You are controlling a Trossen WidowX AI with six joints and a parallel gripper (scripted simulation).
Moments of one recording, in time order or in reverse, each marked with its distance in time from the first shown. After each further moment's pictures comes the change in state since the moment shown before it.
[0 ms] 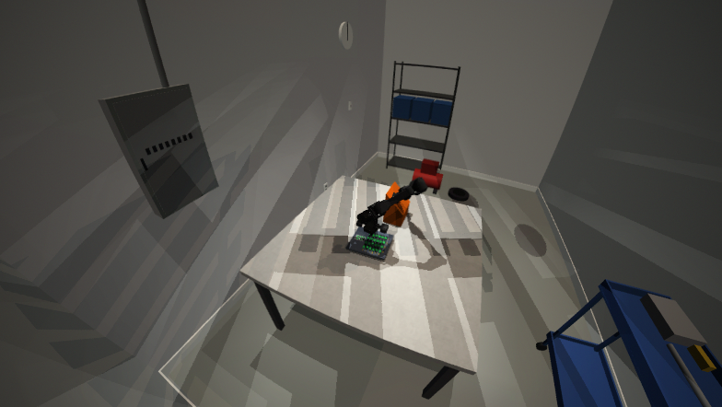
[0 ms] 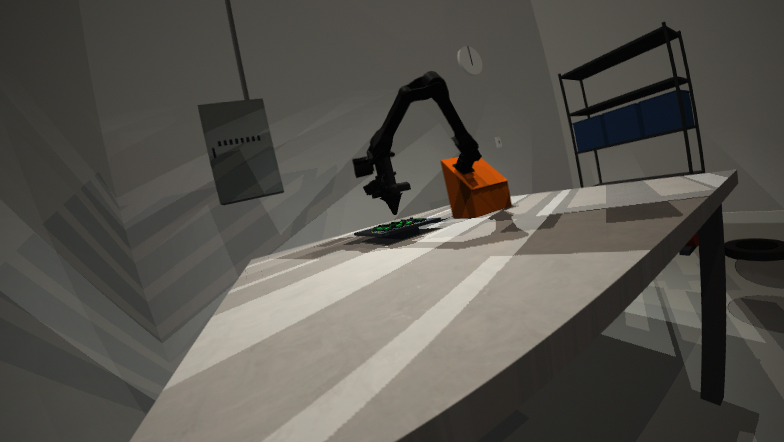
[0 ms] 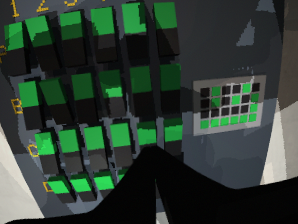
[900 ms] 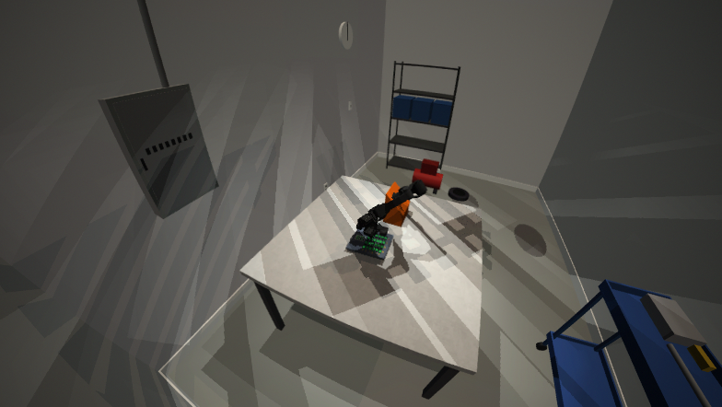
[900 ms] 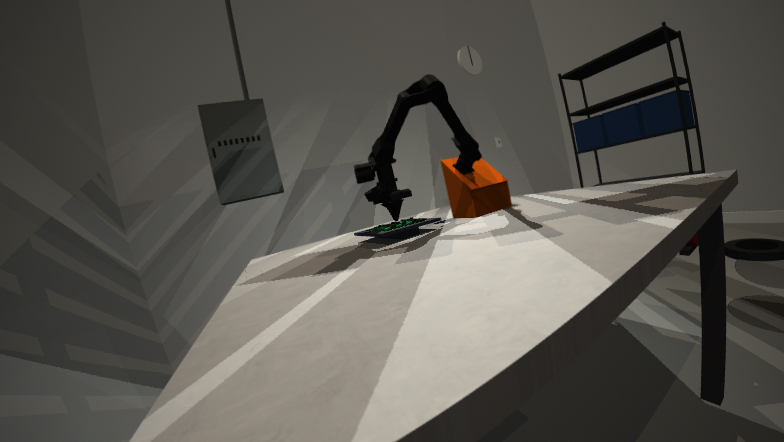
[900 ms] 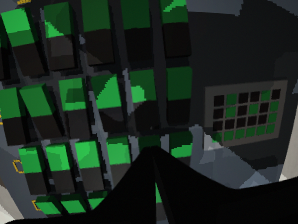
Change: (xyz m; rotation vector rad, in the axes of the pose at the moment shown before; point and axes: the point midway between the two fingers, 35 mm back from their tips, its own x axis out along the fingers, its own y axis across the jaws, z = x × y) arm 0.023 0.000 0.001 -0.001 0.000 0.001
